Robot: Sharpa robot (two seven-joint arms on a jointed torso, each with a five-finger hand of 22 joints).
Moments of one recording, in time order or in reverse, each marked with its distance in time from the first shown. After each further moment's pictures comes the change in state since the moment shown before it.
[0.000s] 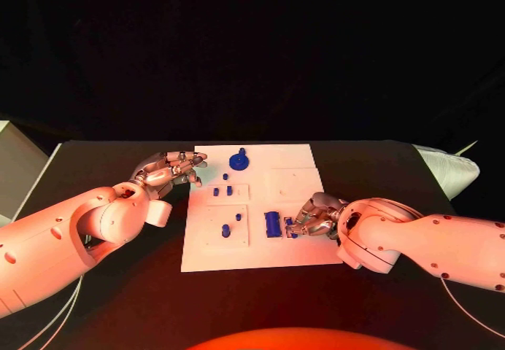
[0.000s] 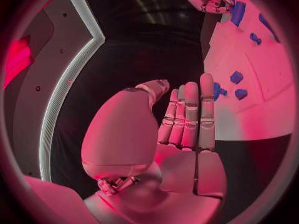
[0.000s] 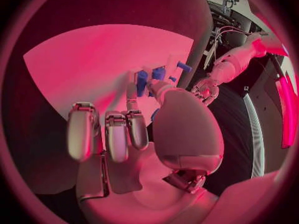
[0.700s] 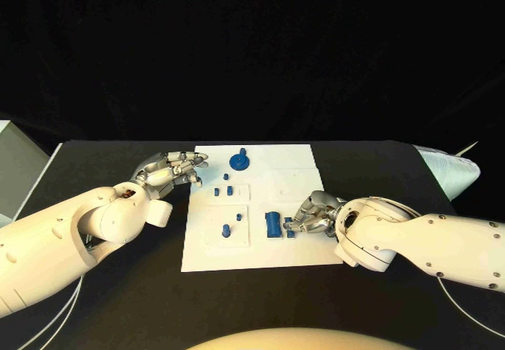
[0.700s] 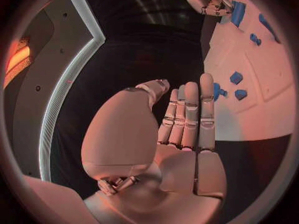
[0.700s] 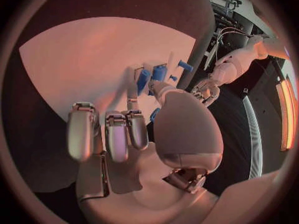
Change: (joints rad) left arm 0.000 0.000 0.000 0.000 0.000 0.003 -0.001; left_hand 0.000 0.000 0.000 0.000 0.000 0.000 0.000 0.000 0.001 0.000 0.000 0.000 0.000 0.000 0.000 0.000 -0.001 0.000 0.000 0.000 0.000 -0.001; right arm -0.001 0.018 0.001 -0.020 -0.024 -0.006 0.002; right_hand -0.052 0.007 -0.057 0.002 -0.049 -0.002 0.002 -0.005 -0.001 0.000 0.000 0.000 0.000 0.000 0.000 0.000 0.000 0.000 0.000 0.000 0.000 0.001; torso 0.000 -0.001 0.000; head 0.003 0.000
